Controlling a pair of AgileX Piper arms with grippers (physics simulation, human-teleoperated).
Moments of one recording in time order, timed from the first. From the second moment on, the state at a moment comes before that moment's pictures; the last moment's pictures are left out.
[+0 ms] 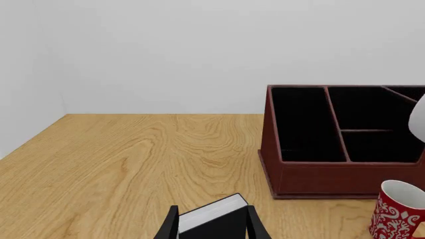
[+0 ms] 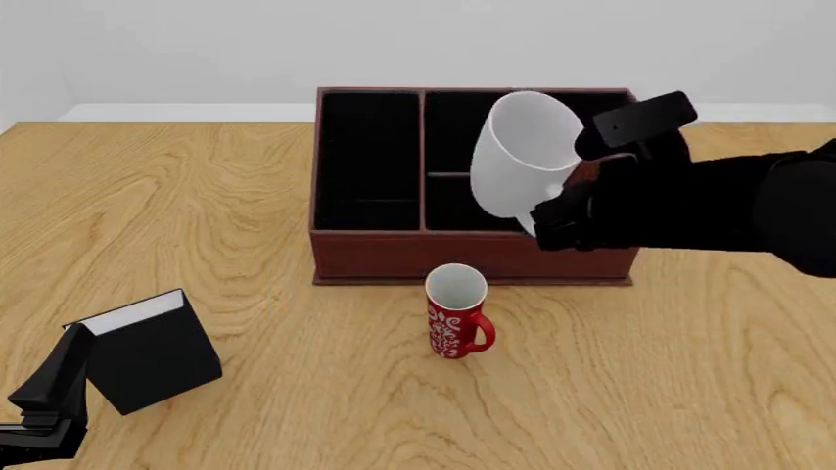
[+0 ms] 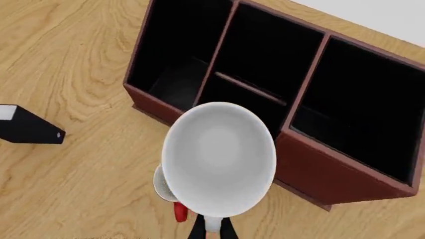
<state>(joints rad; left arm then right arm) 0.00 0.01 0.00 0.00 0.00 0.51 1.18 -0.94 0.49 0.01</state>
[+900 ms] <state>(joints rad) 0.00 0.01 0.00 0.00 0.00 0.22 0.93 -0.68 0.50 0.07</state>
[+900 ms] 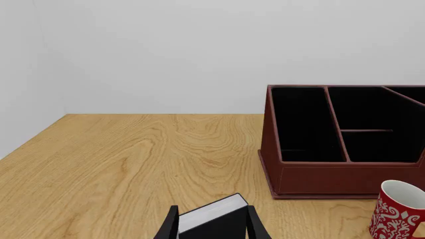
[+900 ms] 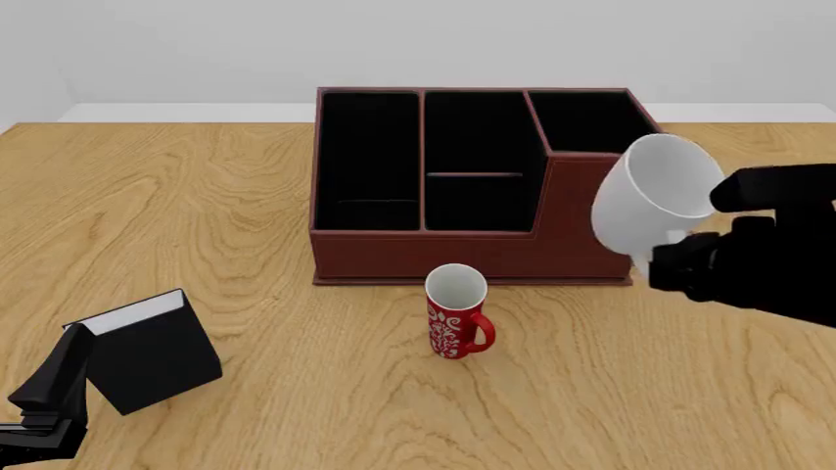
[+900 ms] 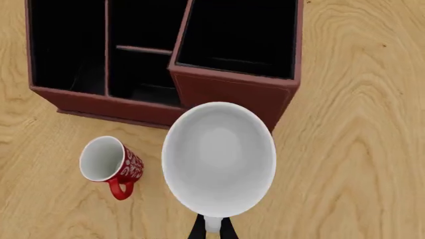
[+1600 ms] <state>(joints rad) 0.00 0.01 0.00 0.00 0.00 -0.01 0.80 -0.62 0.57 0.07</state>
